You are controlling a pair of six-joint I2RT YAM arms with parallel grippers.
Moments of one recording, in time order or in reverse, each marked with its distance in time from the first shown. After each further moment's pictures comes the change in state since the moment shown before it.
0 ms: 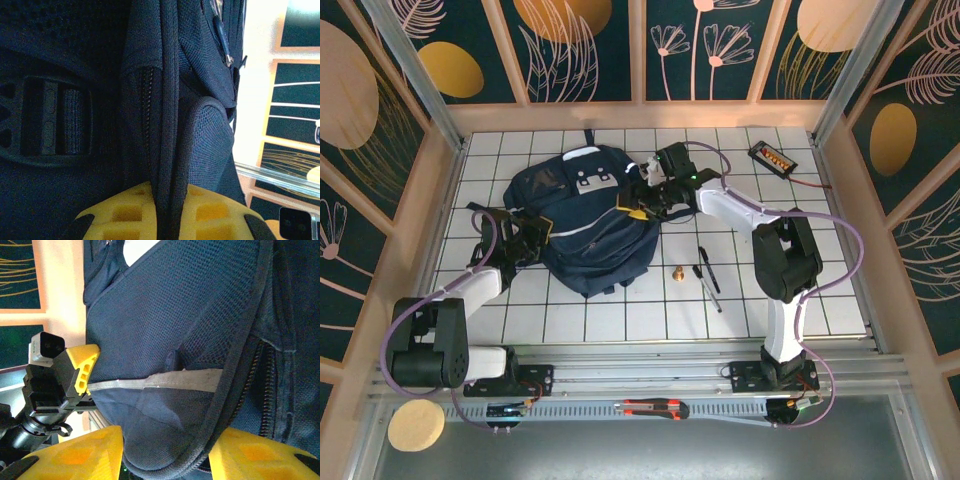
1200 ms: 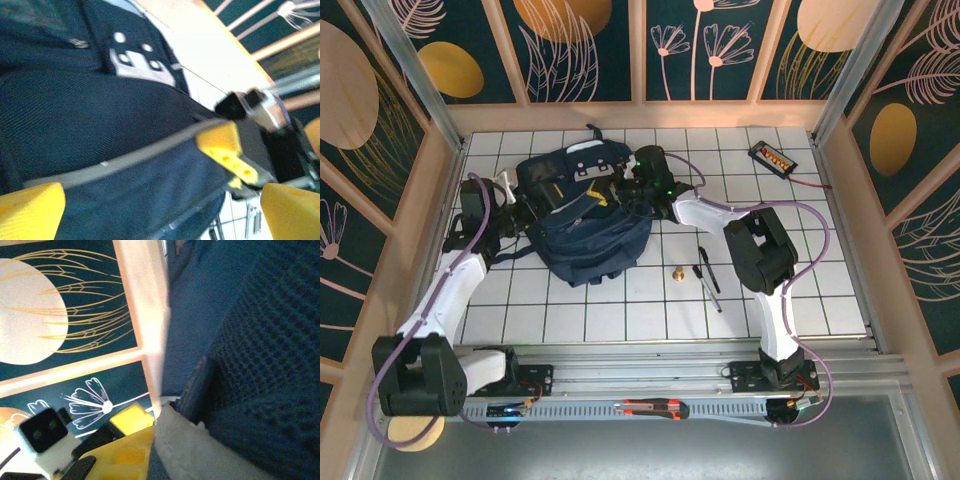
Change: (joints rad) left arm 0.013 -0.168 0.323 -0.452 0.152 0.654; right arm 0.089 0.143 0.010 0.628 -0.026 0.692
